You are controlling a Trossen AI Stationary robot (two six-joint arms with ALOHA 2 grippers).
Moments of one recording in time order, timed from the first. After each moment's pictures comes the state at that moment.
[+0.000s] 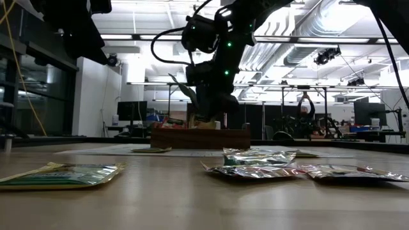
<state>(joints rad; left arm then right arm) -0.29 0.90 0.73 -0.58 -0.24 -0.61 -0.16 2.06 1.57 -0.62 0.59 -0.45</state>
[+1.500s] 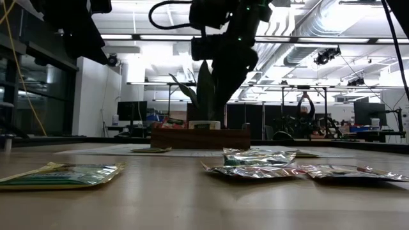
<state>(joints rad) -0.29 0.90 0.73 -0.58 -0.24 -0.61 -0.06 1.96 1.56 -0.81 0.03 -0.08</state>
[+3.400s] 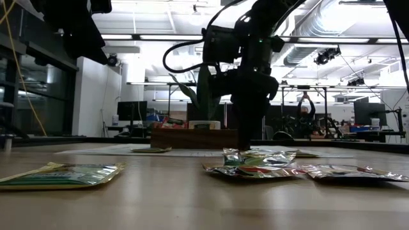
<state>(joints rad) -0.29 0.90 0.73 -0.58 -0.24 -0.61 -0.08 1.97 1.33 -0.69 -0.13 0.05</state>
